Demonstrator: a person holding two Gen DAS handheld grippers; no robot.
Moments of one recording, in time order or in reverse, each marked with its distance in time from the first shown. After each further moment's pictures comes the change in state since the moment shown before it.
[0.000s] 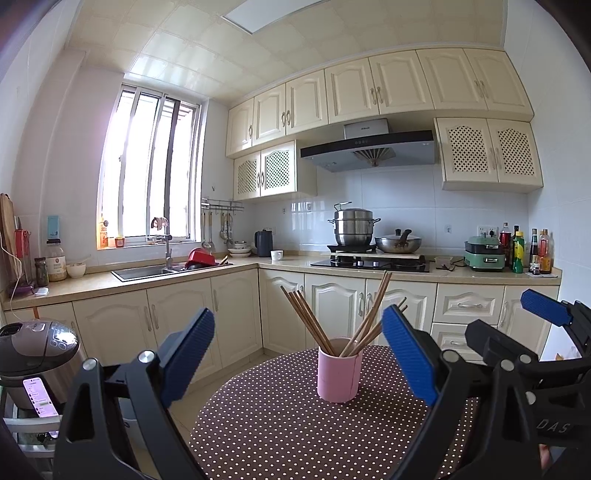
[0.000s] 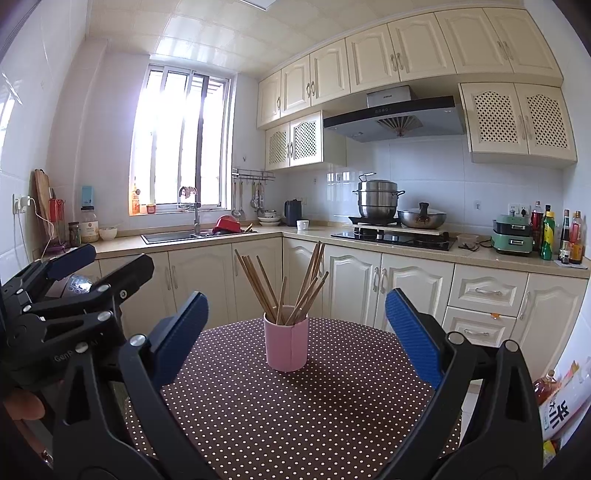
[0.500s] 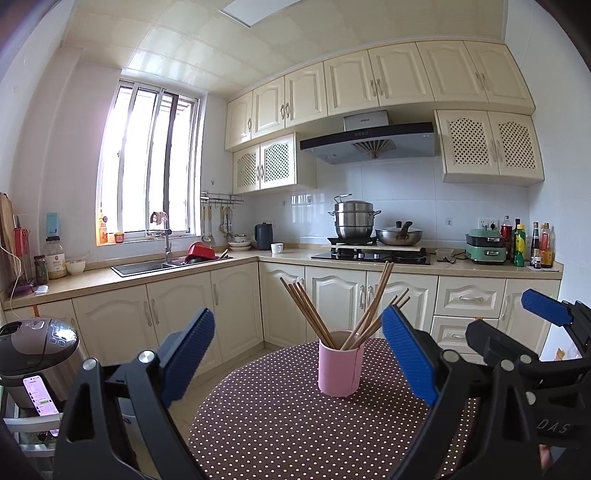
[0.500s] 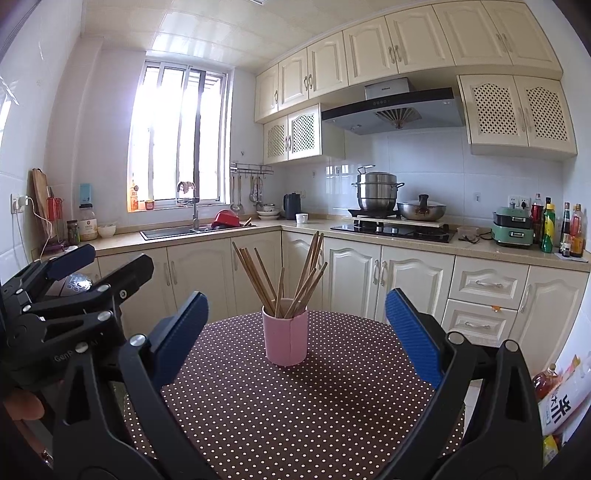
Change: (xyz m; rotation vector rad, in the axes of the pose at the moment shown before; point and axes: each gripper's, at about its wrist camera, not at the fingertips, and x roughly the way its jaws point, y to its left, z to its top) left arm 0.010 -0.003 -0.002 0.008 0.029 0.006; right arm 0.008 -0.002 -0.005 0.014 0.027 0.000
